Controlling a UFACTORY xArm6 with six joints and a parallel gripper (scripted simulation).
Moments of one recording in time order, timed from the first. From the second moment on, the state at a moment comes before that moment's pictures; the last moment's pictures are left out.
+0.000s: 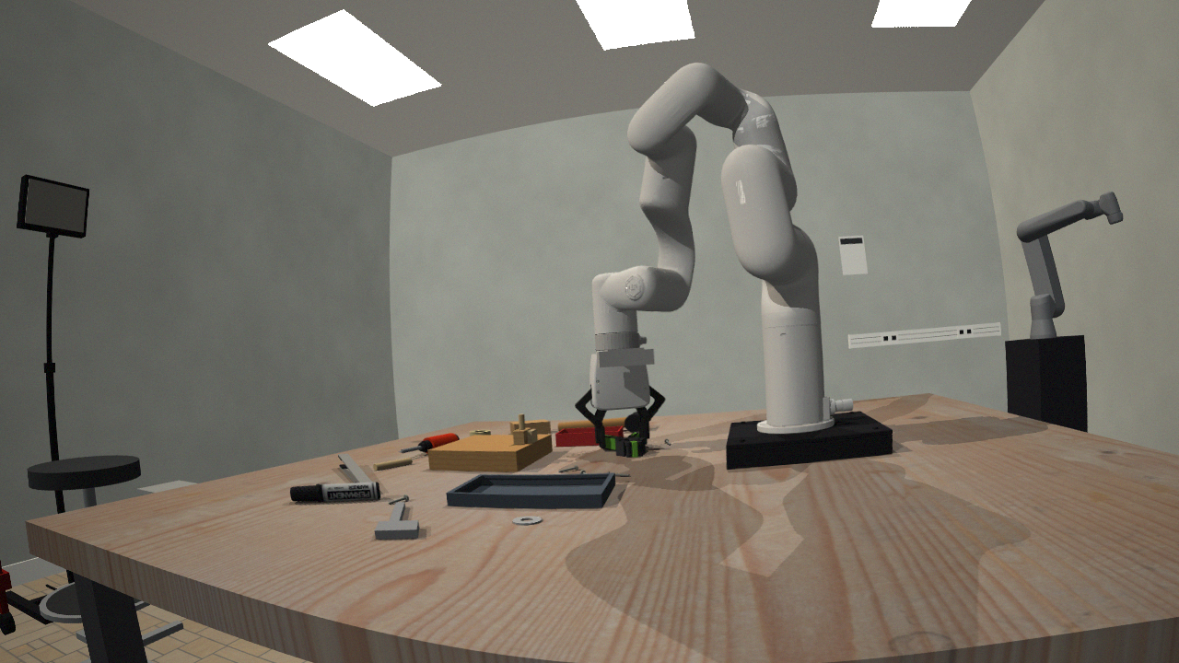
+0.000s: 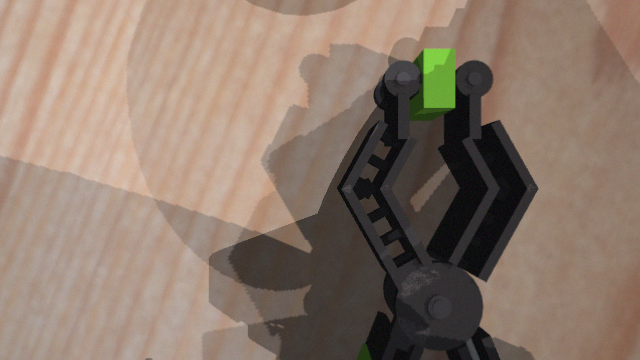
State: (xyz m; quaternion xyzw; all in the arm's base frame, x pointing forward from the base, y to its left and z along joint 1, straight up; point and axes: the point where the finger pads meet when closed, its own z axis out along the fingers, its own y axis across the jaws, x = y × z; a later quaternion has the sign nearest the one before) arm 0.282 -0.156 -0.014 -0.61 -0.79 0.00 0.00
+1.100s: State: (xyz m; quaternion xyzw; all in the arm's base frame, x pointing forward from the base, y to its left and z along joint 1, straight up) arm 0.283 -0.156 -0.018 -0.61 -0.79 0.00 0.00
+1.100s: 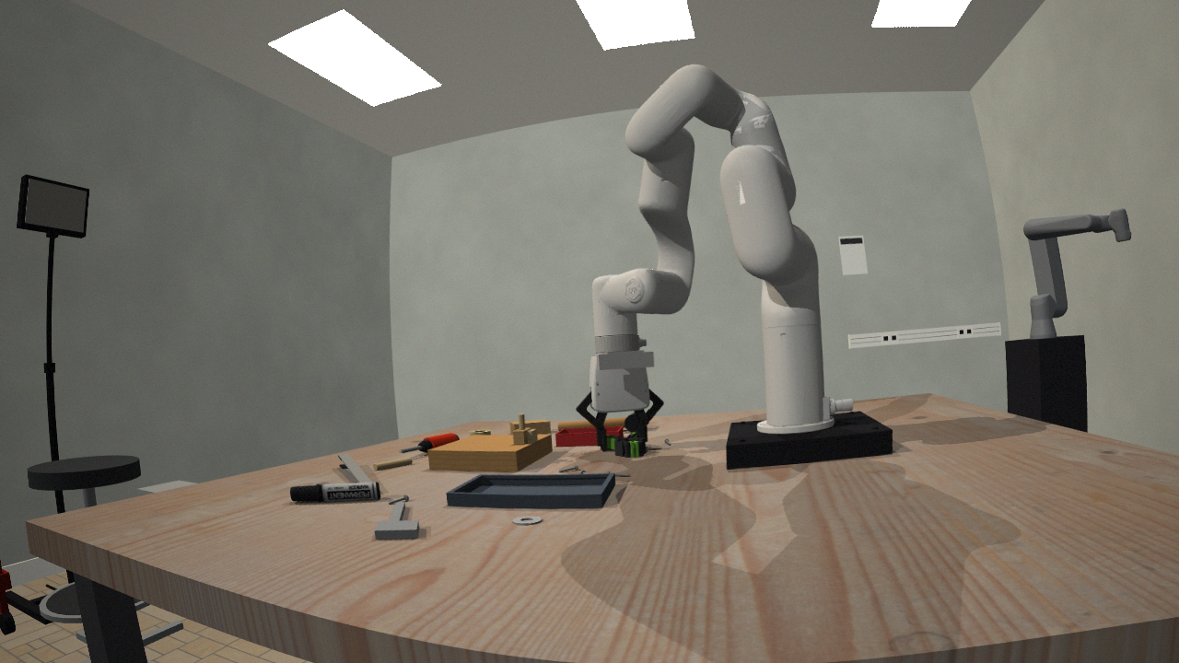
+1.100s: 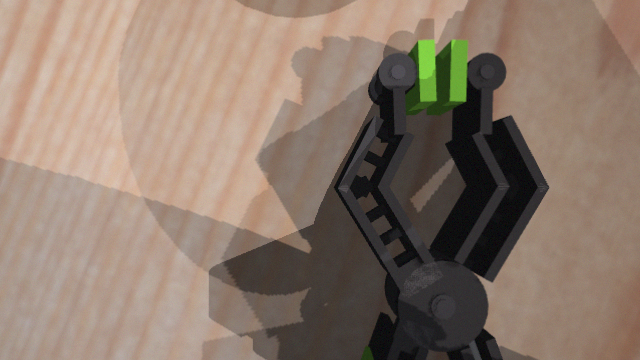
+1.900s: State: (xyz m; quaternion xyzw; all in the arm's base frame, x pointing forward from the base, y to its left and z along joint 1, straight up) arm 0.284 -0.157 -0.015 -0.61 -0.79 0.00 0.00
